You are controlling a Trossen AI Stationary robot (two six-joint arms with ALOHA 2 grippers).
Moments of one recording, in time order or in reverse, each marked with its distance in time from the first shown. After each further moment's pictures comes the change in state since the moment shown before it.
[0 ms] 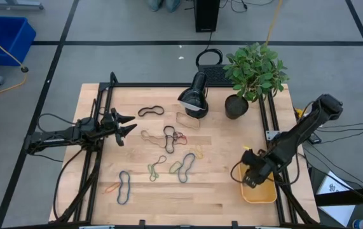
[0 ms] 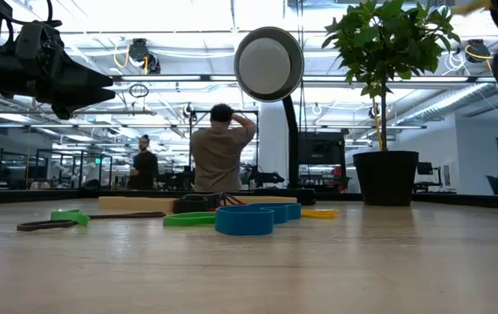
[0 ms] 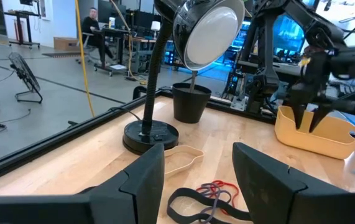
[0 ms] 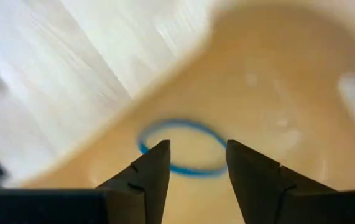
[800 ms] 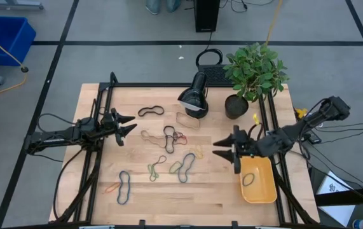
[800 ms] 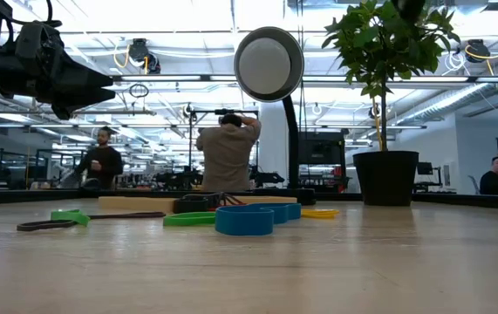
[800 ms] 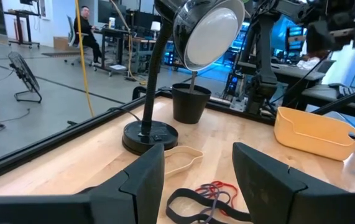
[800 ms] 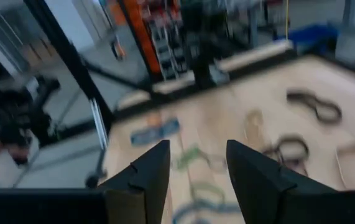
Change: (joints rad) left arm 0.000 0.000 0.000 0.005 0.000 -0.015; right arm -0.259 -0.133 0.095 0.866 0.469 -0.930
